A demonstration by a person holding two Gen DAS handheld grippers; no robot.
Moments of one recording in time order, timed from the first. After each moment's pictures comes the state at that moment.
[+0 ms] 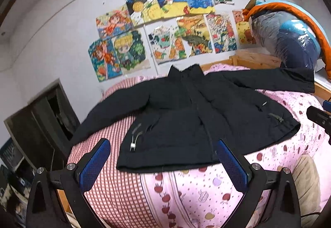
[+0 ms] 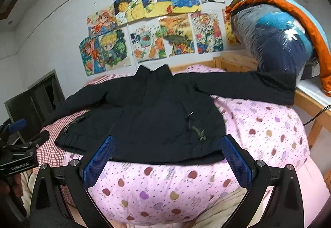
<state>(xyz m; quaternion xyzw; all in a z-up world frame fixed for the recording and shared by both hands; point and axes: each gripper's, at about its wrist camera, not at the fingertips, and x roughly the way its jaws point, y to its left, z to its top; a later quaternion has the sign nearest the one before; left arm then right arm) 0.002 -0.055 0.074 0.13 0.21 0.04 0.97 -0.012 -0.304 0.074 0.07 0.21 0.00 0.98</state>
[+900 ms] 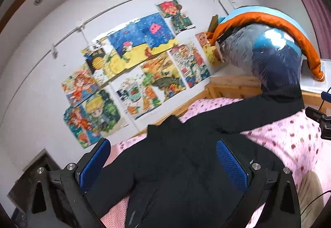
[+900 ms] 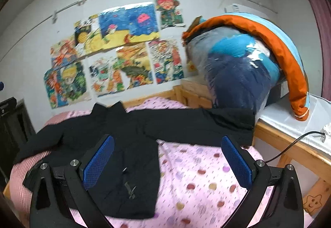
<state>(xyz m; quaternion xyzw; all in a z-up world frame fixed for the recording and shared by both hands) 0.100 -0.176 0.191 0.26 0.11 -0.06 0.96 0.037 -0.440 0.136 0.09 0.13 -0.13 0.98</state>
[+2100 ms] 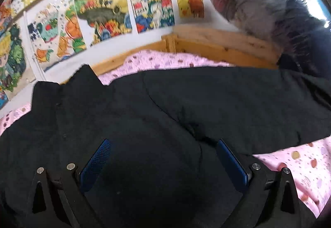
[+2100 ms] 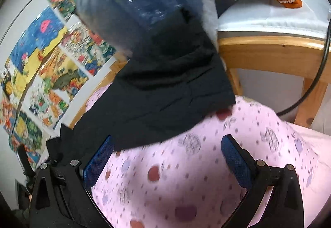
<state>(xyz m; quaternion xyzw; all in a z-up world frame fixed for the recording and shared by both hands) 0.435 -0.284 -0.029 0.15 0.32 -0.20 0.91 0.172 -0.609 -0.056 0.38 0.21 -0.23 0.87</state>
